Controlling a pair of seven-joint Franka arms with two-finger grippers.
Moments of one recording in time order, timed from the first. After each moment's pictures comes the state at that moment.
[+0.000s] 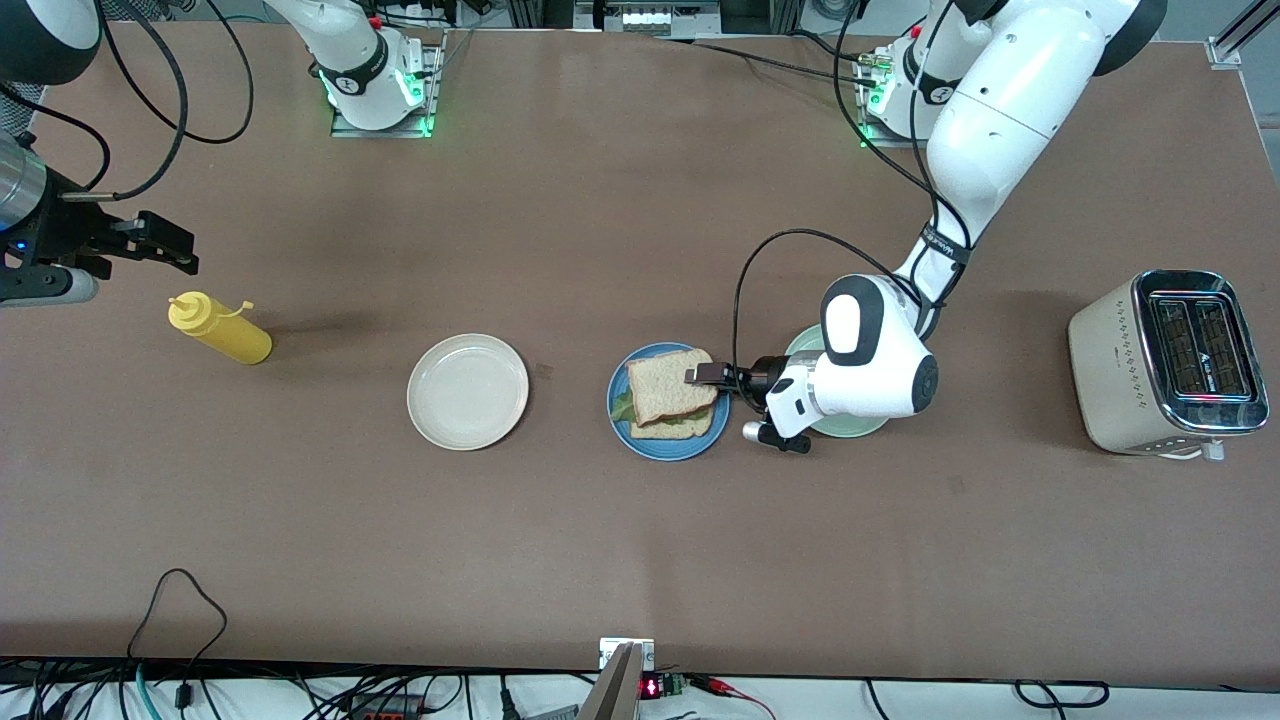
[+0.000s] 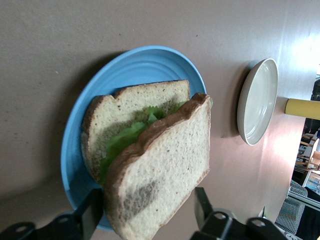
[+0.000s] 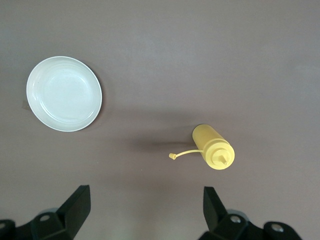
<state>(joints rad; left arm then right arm) -0.16 0.78 -0.30 -1.61 -0.84 2.27 0.31 -0.03 0.07 0.05 -1.60 -0.04 1.60 -0.06</state>
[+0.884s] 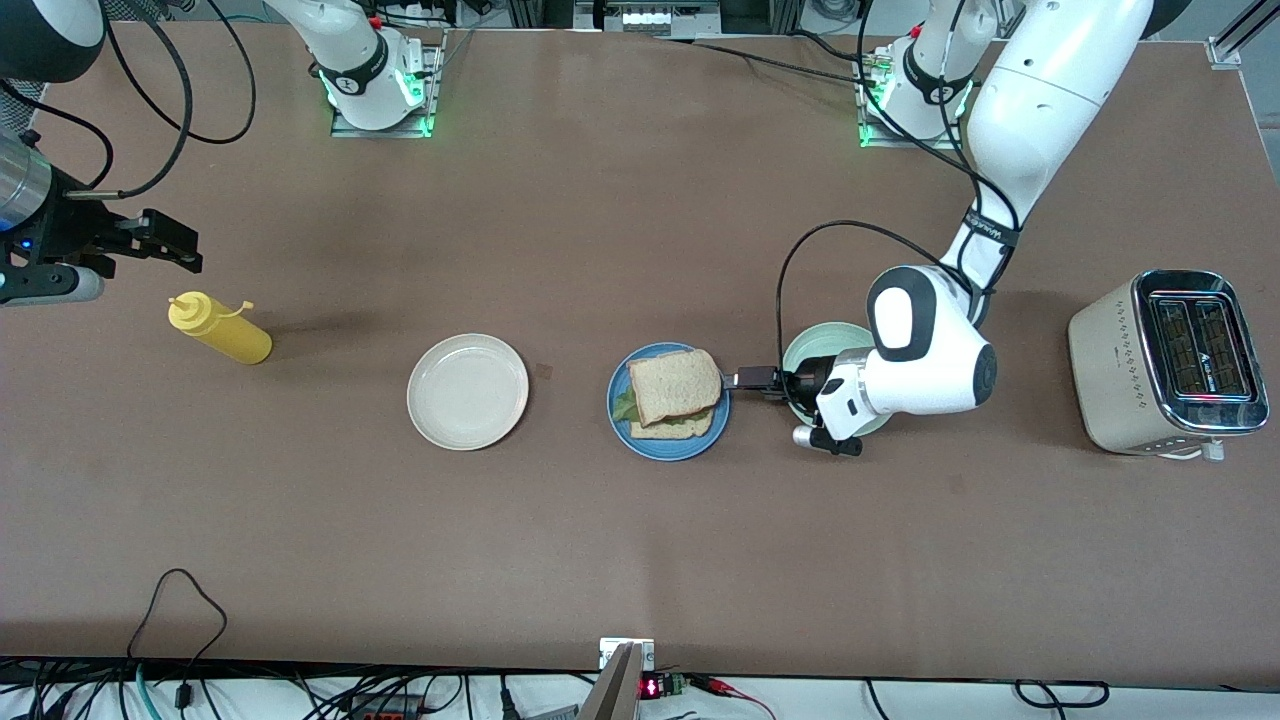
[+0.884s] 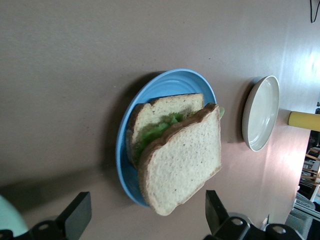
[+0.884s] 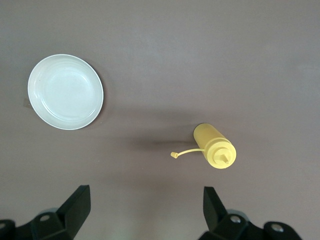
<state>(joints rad) -0.11 0.66 -0.25 -1.71 -0.82 2.25 0.31 -0.03 0.07 0.05 -1.60 -0.04 1.60 -0.06</state>
